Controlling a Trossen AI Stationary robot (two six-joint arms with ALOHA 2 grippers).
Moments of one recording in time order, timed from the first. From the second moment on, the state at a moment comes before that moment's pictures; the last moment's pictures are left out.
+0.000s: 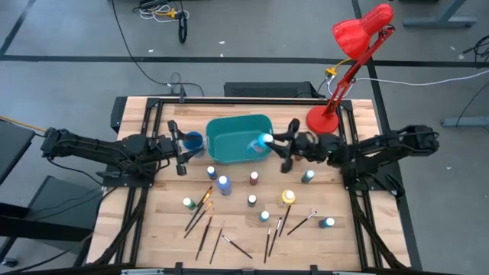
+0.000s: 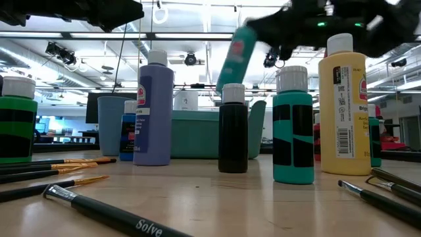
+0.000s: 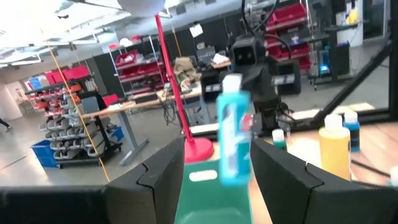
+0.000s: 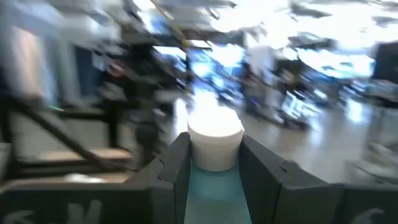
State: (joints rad) left arm -0.11 0.62 0.36 0.37 -0.38 0.26; right arm -0.06 1.34 0.46 1.06 0.17 -0.07
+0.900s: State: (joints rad) left arm -0.11 0.62 0.36 0.35 -0.38 0.24; right arm -0.20 1.63 0.61 0.84 0.45 0.03
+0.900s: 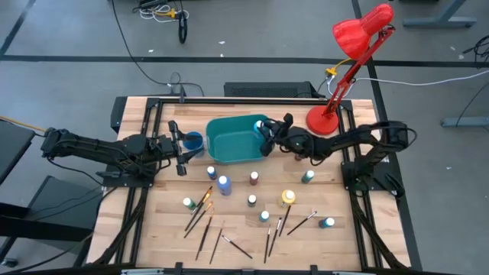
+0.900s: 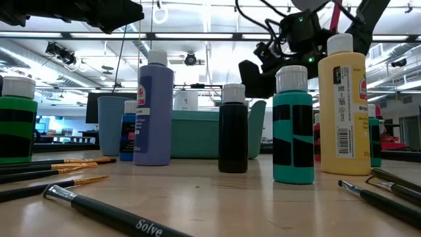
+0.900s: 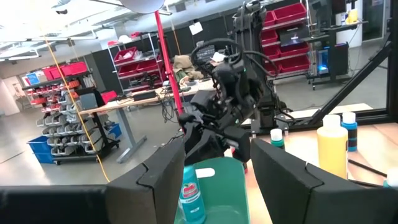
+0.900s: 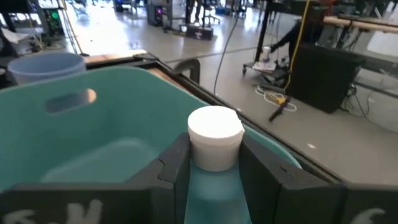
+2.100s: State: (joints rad) left arm -0.11 0.62 0.36 0.35 -0.38 0.24; right arm -0.22 1.64 0.61 0.82 0.45 0.08
